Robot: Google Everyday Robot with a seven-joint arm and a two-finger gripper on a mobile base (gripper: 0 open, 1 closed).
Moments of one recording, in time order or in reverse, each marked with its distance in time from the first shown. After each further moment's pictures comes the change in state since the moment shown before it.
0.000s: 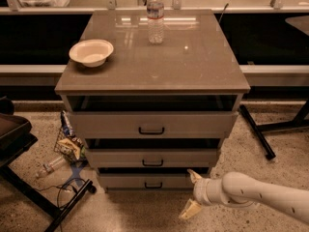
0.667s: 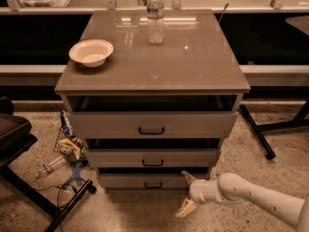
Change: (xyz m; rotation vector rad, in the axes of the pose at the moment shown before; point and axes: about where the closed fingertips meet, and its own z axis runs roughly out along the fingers) arm 0.035 -0.012 0.065 -0.055 -0.117 -0.019
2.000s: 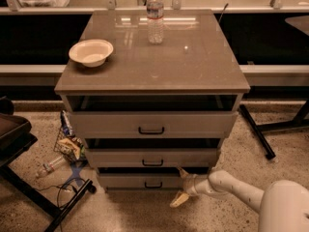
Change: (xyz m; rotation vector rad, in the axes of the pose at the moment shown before) arm 0.045 -0.053 0.081 0.014 -0.058 -0.011
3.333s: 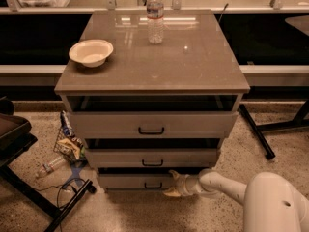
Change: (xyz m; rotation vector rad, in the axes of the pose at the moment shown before) arm 0.010 0.003 0.045 -0.002 0.069 0.008
